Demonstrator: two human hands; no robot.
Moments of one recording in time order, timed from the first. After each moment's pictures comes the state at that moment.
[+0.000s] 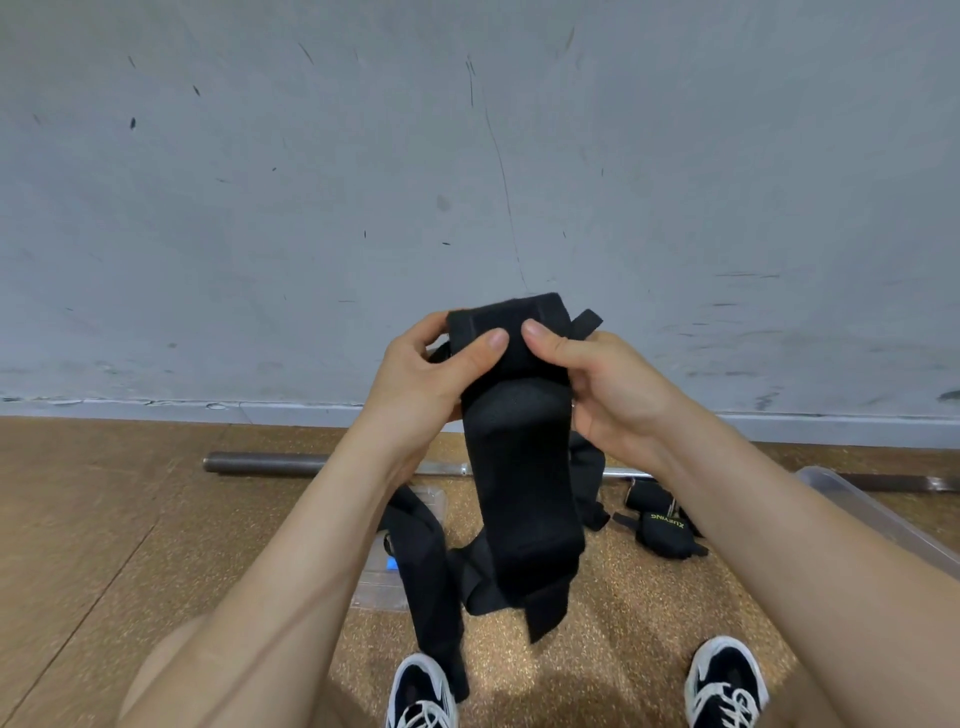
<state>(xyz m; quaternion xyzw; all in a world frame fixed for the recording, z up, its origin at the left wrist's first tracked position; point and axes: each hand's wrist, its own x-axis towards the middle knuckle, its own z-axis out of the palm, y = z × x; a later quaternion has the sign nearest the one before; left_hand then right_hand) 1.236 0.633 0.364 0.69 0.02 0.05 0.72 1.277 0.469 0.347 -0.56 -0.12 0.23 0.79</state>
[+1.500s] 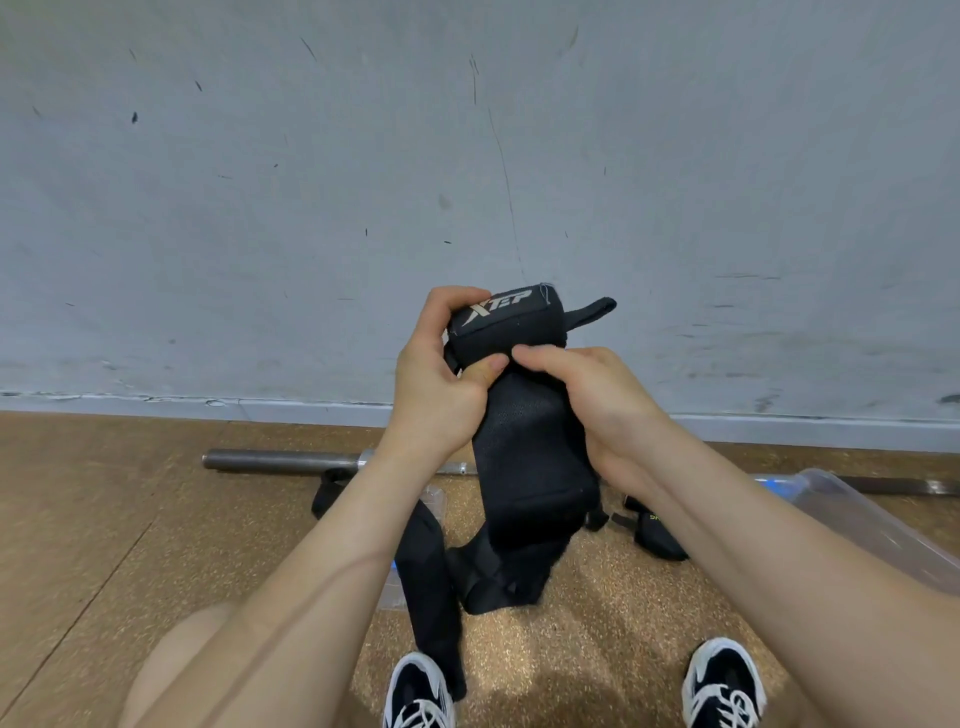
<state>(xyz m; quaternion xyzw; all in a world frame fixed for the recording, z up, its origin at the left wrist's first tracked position) 1.253 0.625 0.339 0.77 -0.05 0.23 0.59 1.263 0.484 0.345 -0.63 -0.01 0.19 0.76</state>
